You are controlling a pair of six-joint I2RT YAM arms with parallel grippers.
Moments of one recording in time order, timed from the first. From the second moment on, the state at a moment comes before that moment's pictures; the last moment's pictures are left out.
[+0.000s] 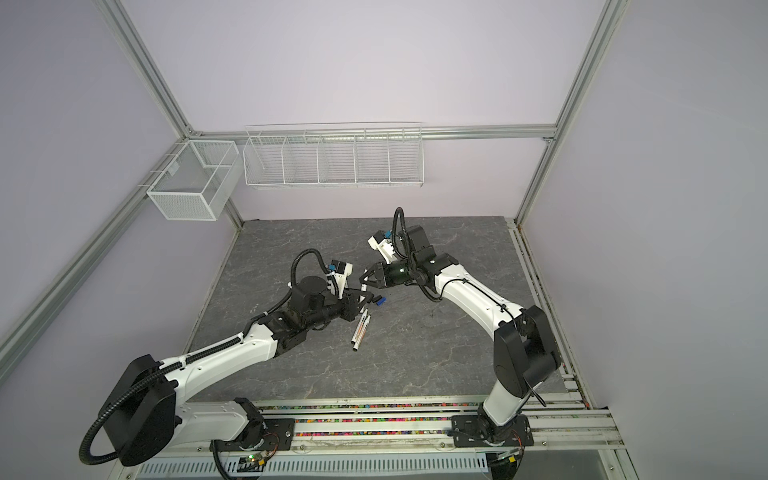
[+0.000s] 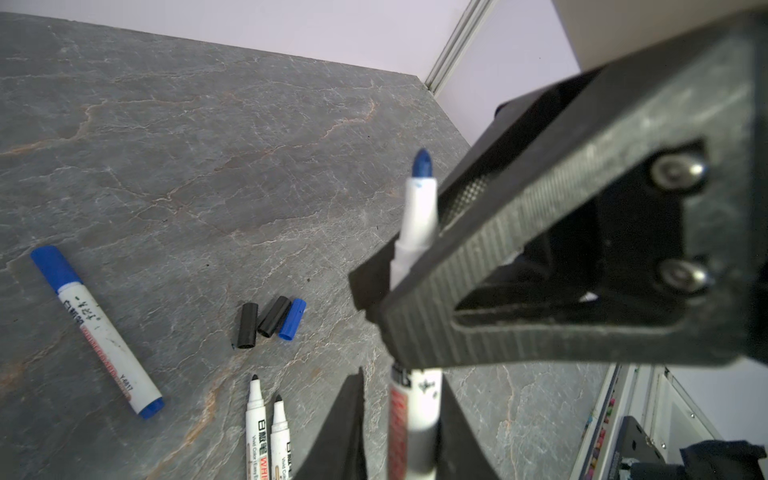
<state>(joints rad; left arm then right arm) -0.76 1.30 0.74 0.16 0.17 -0.44 0.56 1.66 1.35 -0.40 -0.77 0.37</state>
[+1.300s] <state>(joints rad) -0.75 1.28 0.73 -0.03 -0.30 -0.60 0.58 2.04 1.50 -0.71 -0.24 0.34</state>
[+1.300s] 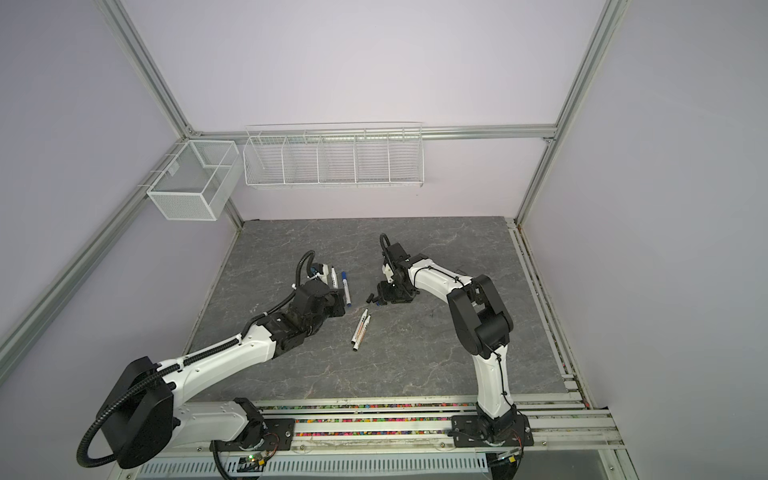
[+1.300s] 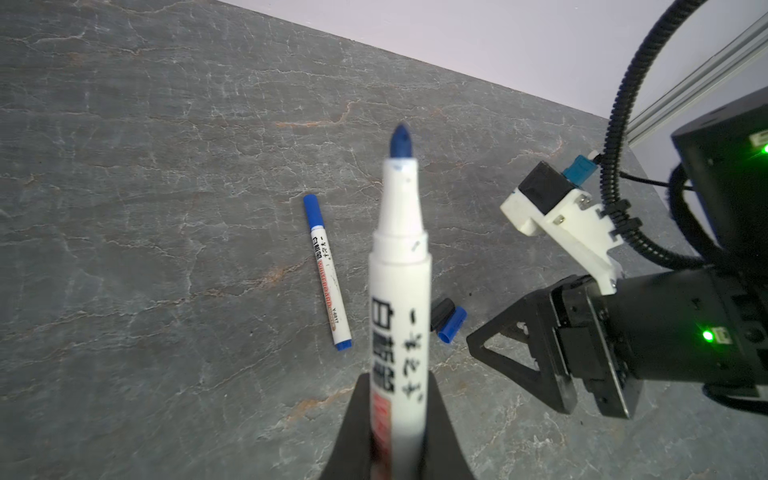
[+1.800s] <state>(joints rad) -0.75 1.26 0.72 -0.05 -0.32 -0.60 0.62 2.11 1.57 -0.74 -0.15 0.31</state>
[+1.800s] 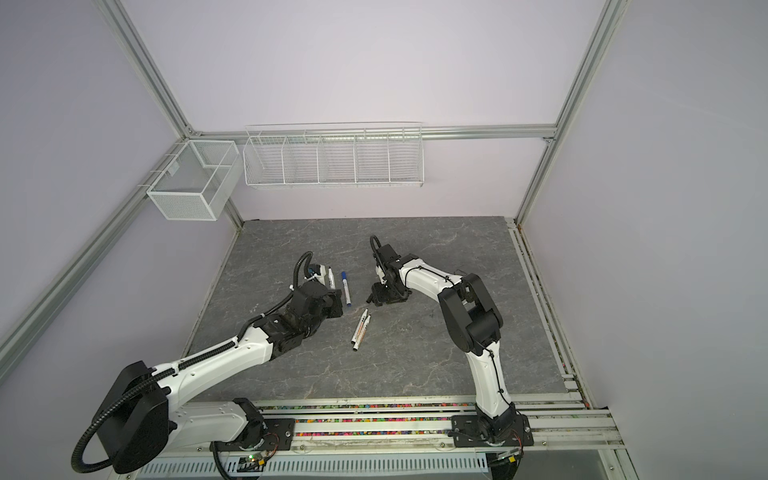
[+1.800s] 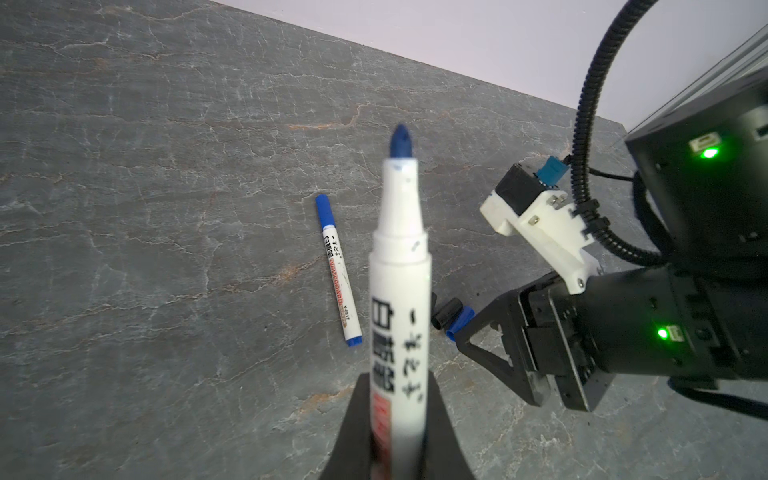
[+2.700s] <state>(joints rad) -0.75 1.28 0.72 -0.06 -0.28 -0.60 0.62 2.01 1.47 -0.64 -0.10 0.28</state>
